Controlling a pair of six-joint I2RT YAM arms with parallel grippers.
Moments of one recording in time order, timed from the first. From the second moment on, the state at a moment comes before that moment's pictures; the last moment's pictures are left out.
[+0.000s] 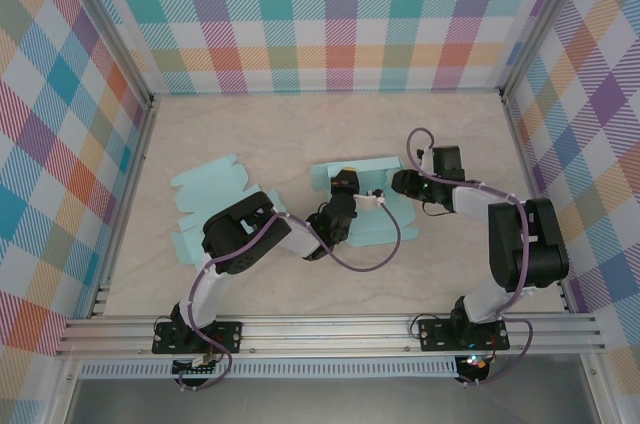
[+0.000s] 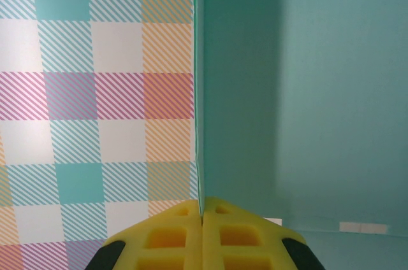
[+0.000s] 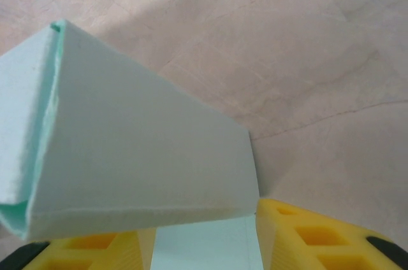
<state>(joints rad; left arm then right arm) -0.96 2.15 1.01 1.04 -0.75 1.44 0.14 1.61 0.78 -0.01 -0.38 0.39</state>
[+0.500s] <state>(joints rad) -0.96 2.15 1.01 1.04 -0.74 1.44 0.19 1.65 0.77 0.11 -0.23 0.38</state>
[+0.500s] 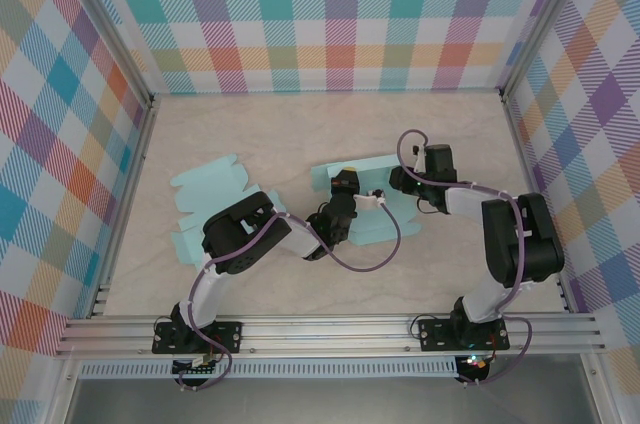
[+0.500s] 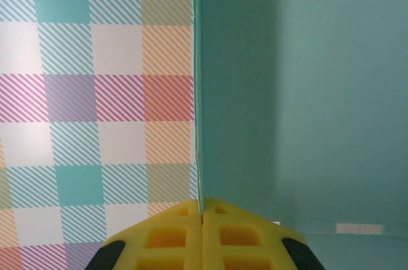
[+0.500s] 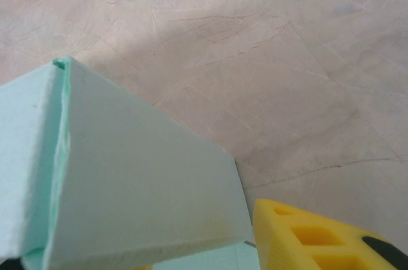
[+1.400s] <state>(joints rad) -0.97 1.94 0.97 0.89 -0.72 1.13 0.32 1.67 0.78 0.12 0.10 0.28</state>
